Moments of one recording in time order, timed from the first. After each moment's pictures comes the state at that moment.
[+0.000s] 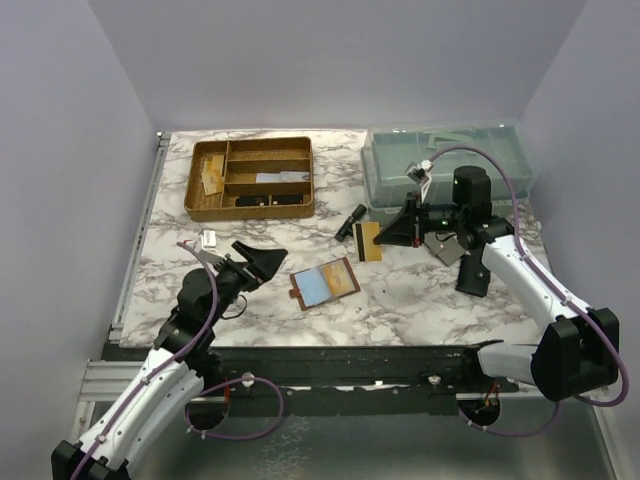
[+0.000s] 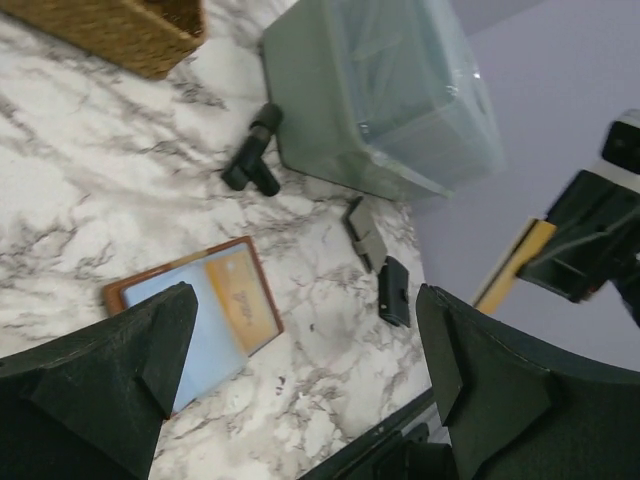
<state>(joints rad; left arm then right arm) -0.48 0.44 0.24 0.04 0.02 -0.99 0.25 1.26 0.92 -0.17 -1.16 0.18</state>
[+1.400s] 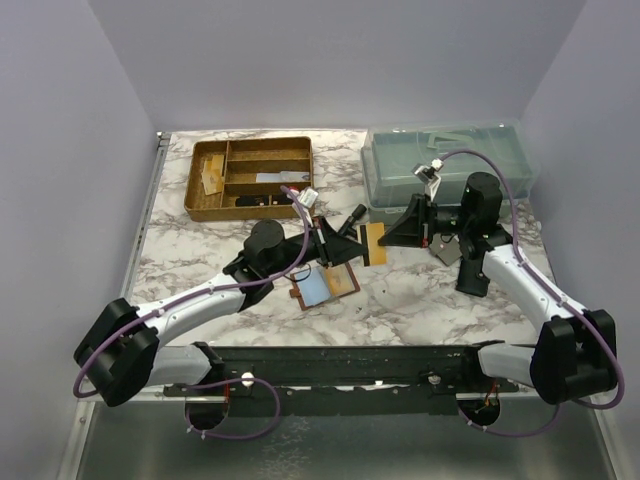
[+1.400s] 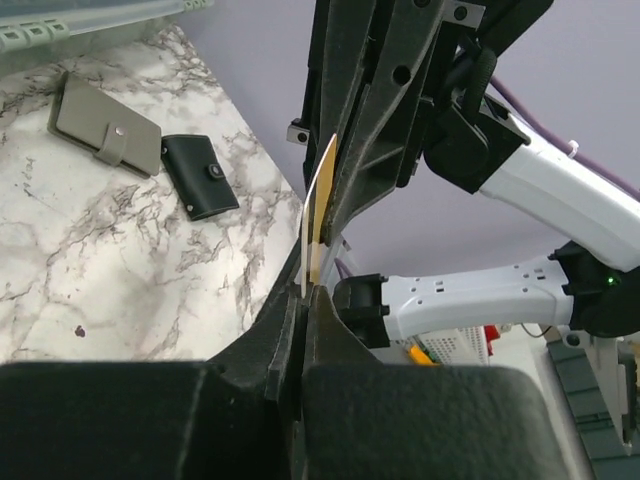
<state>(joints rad) -0.78 1.23 0.65 0.63 0.41 -0.96 0.20 1.24 0.79 0.26 -1.34 0.58</state>
